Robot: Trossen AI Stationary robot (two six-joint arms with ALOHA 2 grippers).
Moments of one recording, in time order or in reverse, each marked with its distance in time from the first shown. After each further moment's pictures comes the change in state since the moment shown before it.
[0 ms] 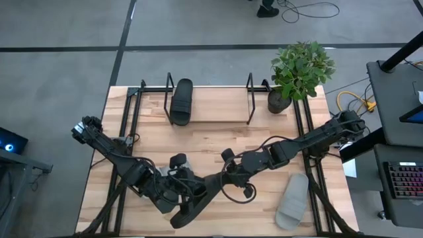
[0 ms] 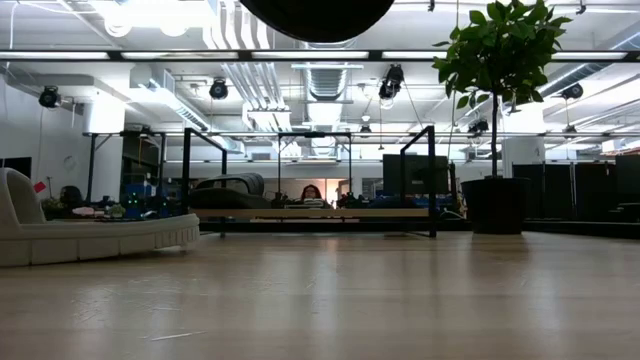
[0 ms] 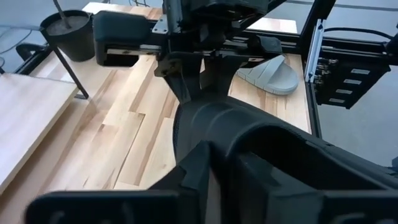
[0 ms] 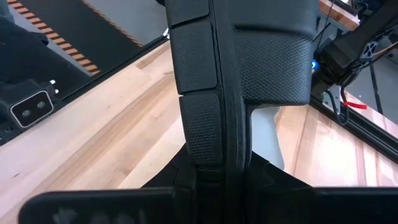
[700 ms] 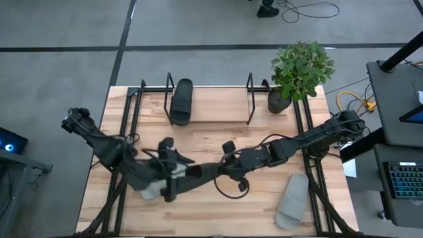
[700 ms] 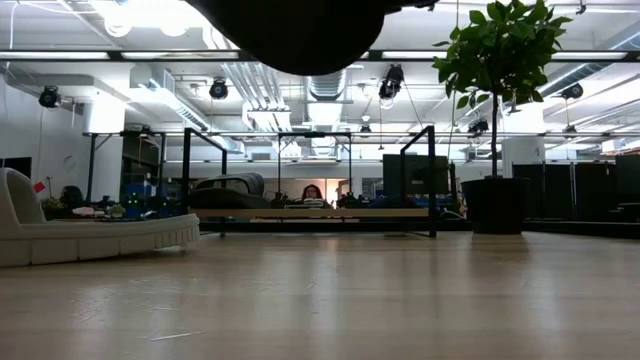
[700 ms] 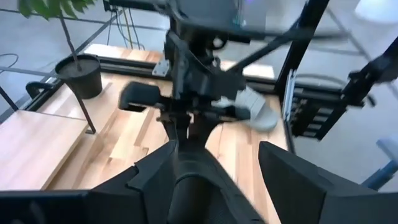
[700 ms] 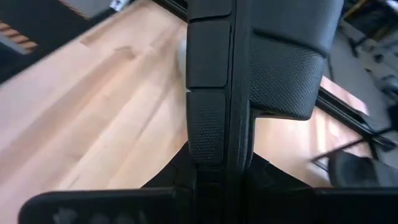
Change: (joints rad) left arm 0.025 -0.205 0.006 0.004 0.018 0.097; right arm -0.004 0.001 0.002 -0.030 0.162 0.015
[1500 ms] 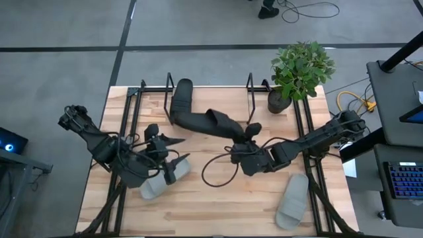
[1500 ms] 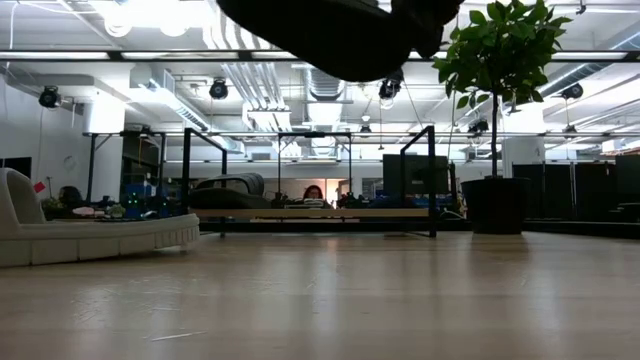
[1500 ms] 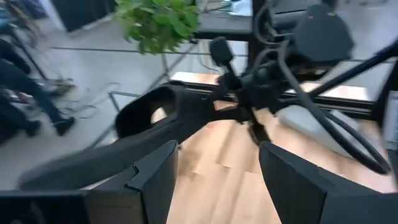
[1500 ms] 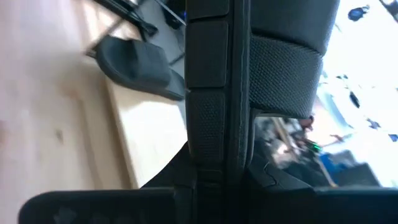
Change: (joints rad) left arm -0.015 -0.051 -0.040 -0.090 -0.352 0.034; right arm 0.038 -0.005 0.000 -0.140 1.032 0.073
